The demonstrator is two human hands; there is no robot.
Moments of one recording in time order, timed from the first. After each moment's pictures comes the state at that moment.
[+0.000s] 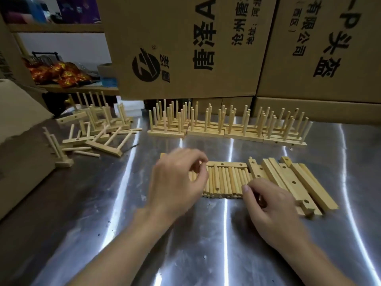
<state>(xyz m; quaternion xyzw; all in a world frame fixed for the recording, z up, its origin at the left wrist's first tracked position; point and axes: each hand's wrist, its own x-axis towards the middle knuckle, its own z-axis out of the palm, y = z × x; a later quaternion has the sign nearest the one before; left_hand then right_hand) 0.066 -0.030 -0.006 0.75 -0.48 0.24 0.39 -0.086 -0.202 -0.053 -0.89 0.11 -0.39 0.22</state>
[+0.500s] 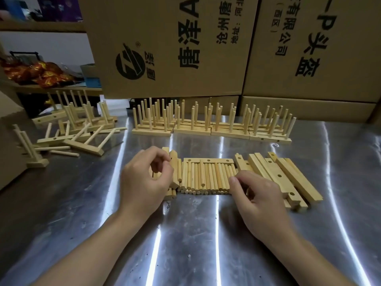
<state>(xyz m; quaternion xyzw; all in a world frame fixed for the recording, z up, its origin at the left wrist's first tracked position) 0.091 -0.022 -0.044 0.73 -0.39 0.26 0.50 -0.085 -0.207 -0.058 -0.87 0.11 -0.40 0.26</state>
